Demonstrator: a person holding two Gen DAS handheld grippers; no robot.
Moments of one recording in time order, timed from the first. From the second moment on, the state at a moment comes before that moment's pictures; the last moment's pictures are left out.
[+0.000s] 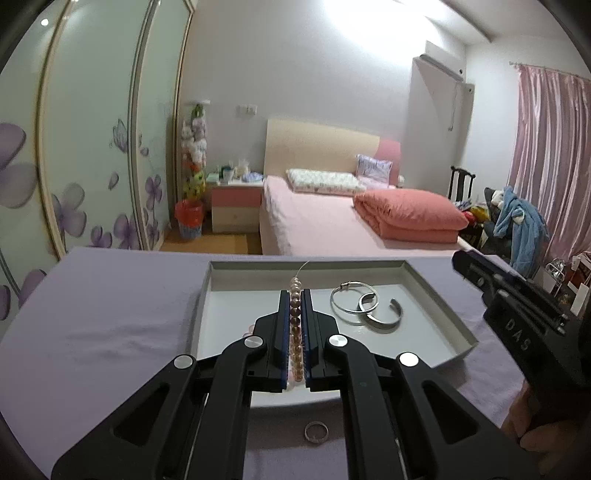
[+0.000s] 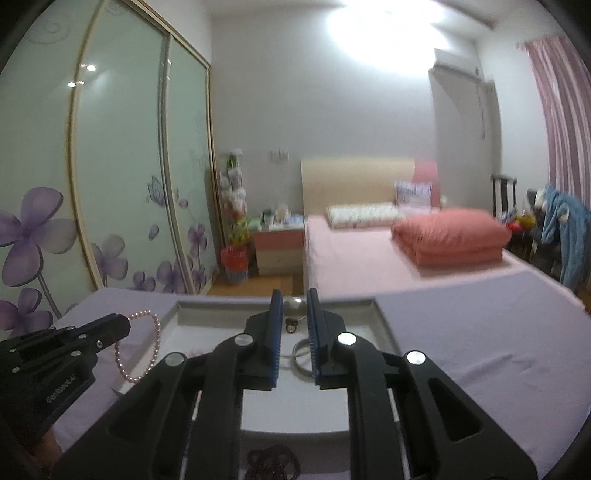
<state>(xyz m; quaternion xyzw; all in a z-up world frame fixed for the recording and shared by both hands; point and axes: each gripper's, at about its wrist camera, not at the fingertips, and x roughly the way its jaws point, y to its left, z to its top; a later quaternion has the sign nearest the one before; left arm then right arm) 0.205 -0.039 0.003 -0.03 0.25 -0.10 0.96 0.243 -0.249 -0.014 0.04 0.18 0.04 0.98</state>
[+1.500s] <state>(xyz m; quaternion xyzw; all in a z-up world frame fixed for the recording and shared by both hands) 0.169 0.014 -0.035 -0.04 0.36 -0.09 0.93 0.195 -0.241 -0.096 0.01 0.41 0.14 0.90</state>
